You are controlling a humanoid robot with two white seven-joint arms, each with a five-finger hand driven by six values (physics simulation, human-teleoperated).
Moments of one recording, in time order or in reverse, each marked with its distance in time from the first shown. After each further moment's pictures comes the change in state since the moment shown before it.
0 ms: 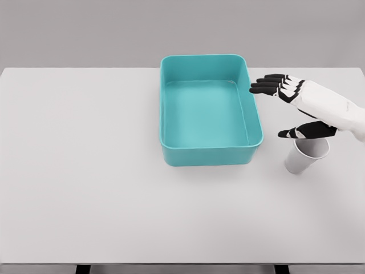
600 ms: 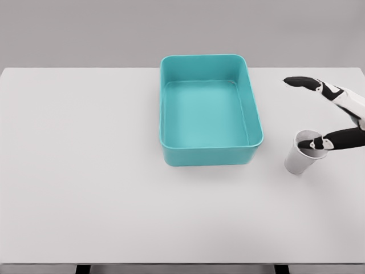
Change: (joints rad) left arm 0.000 0.000 0.000 0.000 0.000 0.000 0.000; right arm 0.183 0.050 -0.231 0.009 -0.473 0.014 0.251
